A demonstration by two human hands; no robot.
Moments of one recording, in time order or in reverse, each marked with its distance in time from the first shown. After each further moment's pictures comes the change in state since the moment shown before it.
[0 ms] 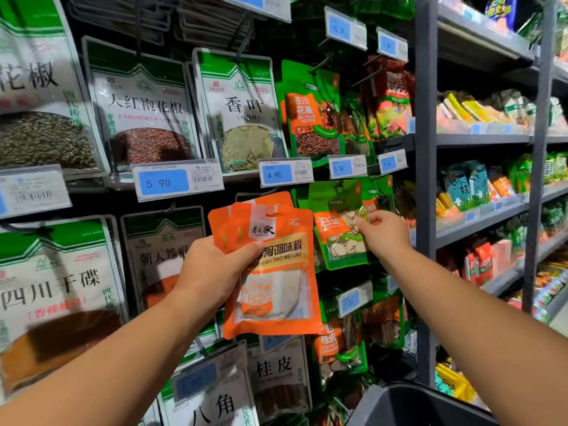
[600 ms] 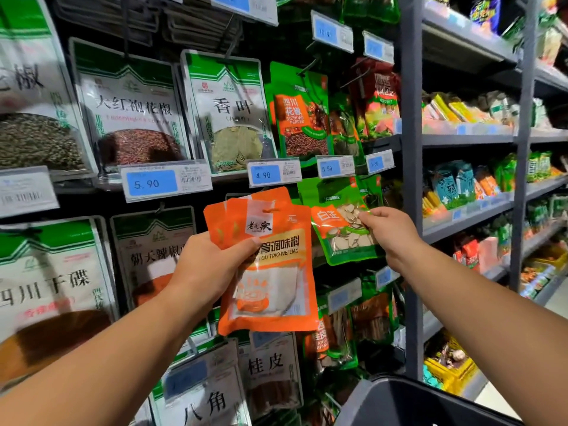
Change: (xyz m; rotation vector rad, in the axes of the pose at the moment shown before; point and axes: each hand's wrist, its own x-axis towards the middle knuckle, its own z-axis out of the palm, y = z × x) left_hand -0.005 0.011 0.009 0.031 -0.010 0.004; right_hand -0.012 -0.008 -0.033 0.351 -0.110 0.131
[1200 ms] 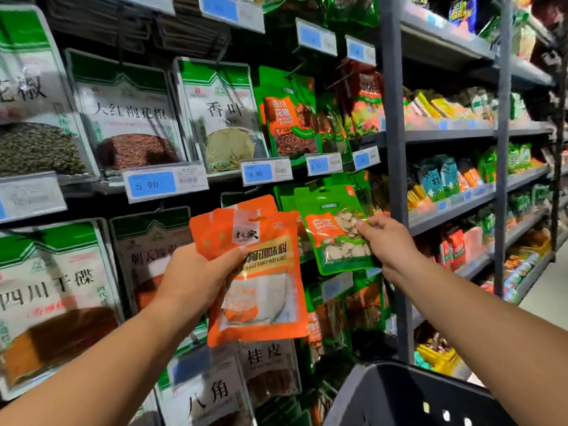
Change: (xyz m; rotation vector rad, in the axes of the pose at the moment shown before) left_hand -0.025 -0.001 -0.015 0.120 0.058 0.036; right_hand -0.037 0.019 -0.014 0.055 -0.009 -0.003
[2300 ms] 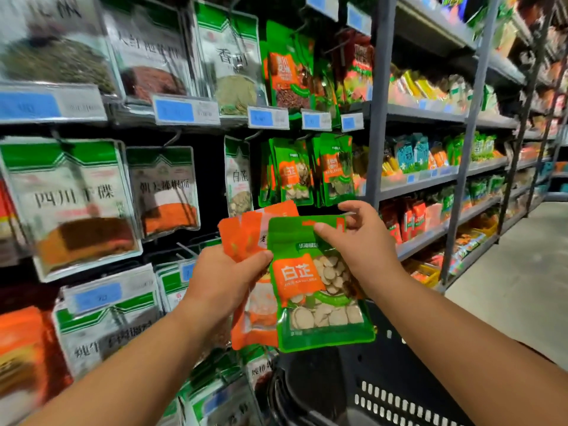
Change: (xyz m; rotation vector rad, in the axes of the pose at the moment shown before) left_hand -0.132 -0.022 0.004 -0.158 -0.157 -0.140; right_hand -0.204 -0.023 -0.002 -0.276 -0.050 -0.205
